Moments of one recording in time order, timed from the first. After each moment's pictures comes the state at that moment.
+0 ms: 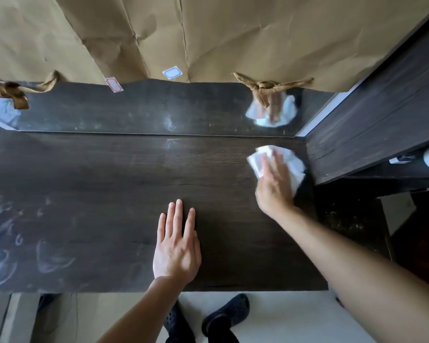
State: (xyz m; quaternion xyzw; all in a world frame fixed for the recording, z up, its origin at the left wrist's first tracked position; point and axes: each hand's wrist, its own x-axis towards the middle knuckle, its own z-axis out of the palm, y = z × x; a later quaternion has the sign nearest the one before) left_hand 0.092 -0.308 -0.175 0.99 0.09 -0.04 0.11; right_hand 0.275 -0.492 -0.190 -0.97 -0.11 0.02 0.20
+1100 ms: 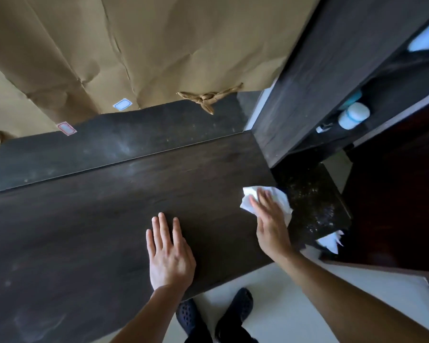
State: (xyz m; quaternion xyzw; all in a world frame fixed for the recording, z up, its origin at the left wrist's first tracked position) left_hand 0.097 -0.299 -0.180 0.99 0.04 -0.05 0.13; right_hand 0.141 -0.543 -0.194 -0.97 -0.04 -0.07 0.23
